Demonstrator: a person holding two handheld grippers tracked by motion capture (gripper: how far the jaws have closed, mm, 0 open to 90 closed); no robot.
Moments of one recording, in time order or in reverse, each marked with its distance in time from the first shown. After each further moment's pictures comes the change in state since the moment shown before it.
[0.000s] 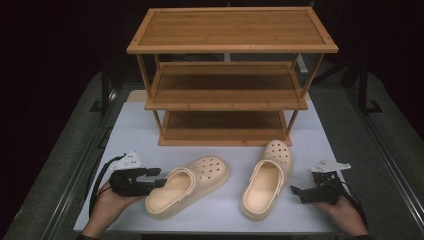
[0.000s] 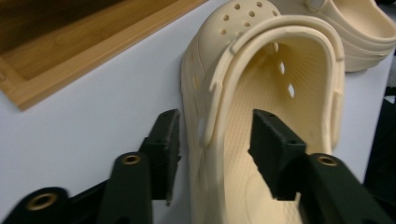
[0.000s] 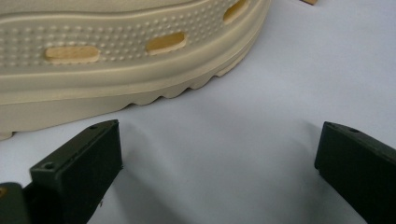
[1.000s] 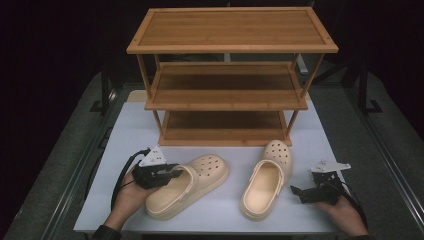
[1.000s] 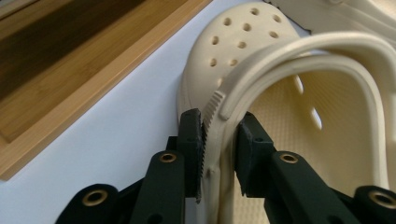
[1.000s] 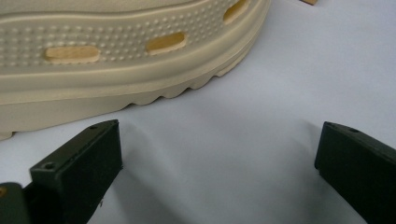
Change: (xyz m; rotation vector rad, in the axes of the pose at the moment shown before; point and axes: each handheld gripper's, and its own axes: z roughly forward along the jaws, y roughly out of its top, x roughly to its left) left arm -0.009 0.023 0.040 0.036 0.046 0.134; right arm 0.000 0.000 0.000 -0.002 0.000 0.001
